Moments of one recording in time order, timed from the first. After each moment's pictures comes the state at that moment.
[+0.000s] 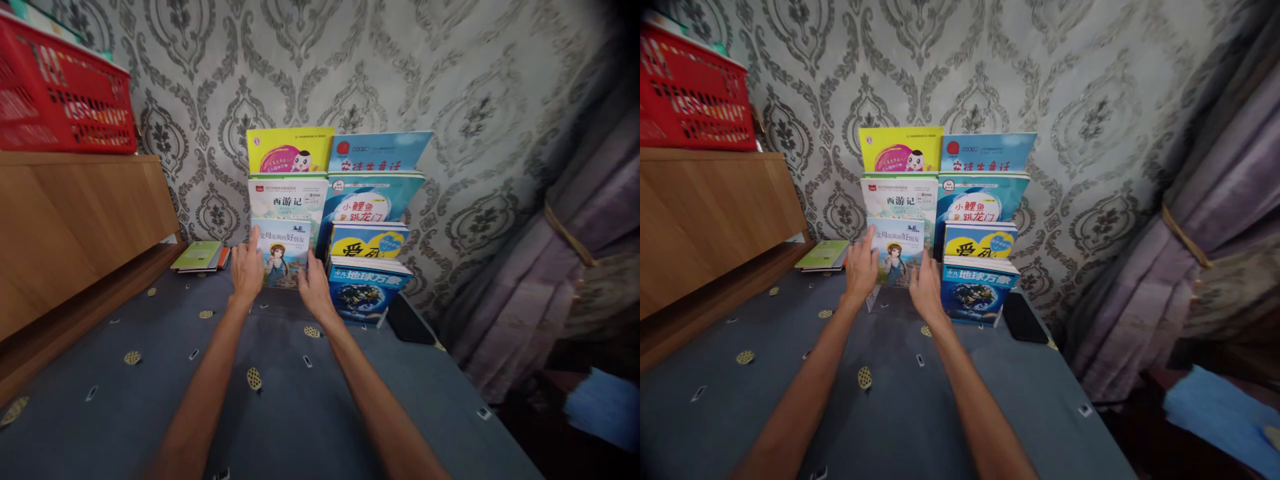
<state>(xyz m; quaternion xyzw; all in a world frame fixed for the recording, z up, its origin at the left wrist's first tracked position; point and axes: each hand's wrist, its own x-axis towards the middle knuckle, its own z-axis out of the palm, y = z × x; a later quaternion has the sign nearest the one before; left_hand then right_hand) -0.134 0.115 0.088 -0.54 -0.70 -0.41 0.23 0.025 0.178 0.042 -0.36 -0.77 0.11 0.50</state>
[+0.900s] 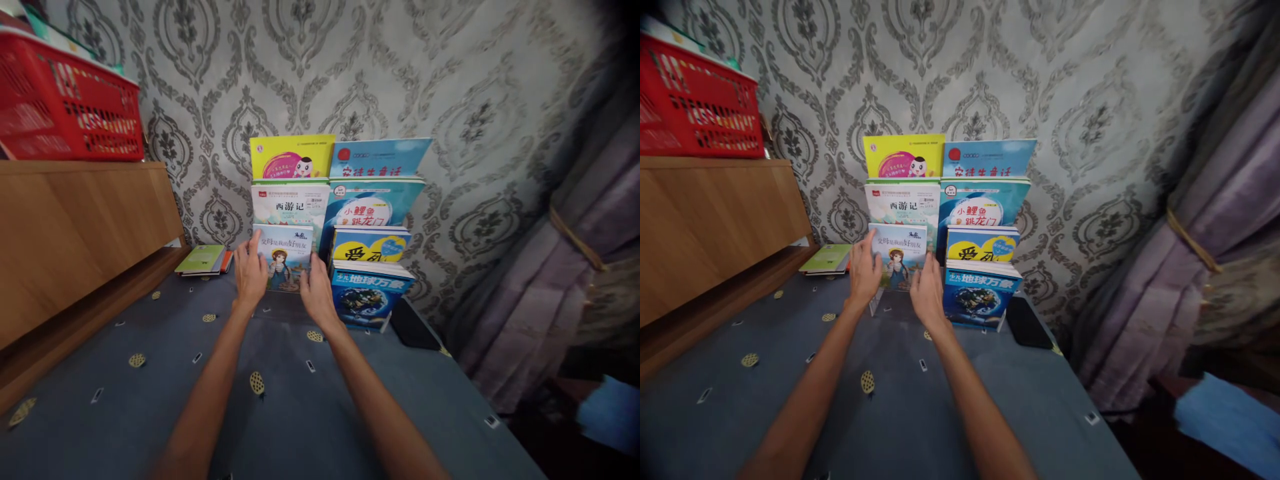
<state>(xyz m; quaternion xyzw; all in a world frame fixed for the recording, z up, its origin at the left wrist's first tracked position) -0.135 0.117 0.085 -0.56 -0.63 -0.50 0.22 0.020 0.166 0.050 -0.37 -0.75 0.12 0.53</state>
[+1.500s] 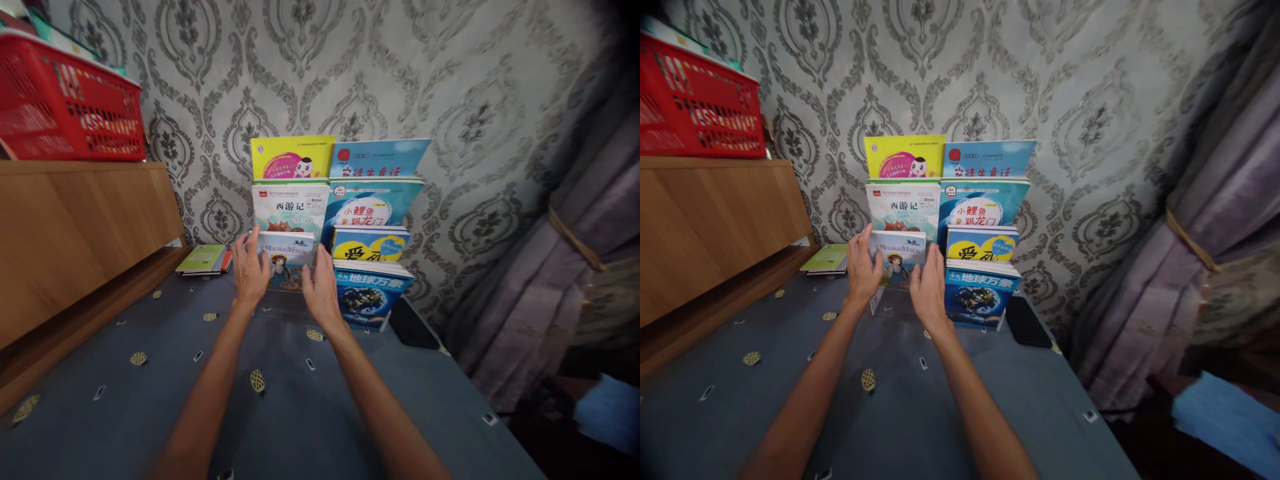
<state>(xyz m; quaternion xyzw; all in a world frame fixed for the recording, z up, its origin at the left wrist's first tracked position) -0.128 0.108 0.097 -0.56 -0.57 -0.54 0.26 0.028 0.151 0.069 -0.33 -0.75 0.09 0.57</state>
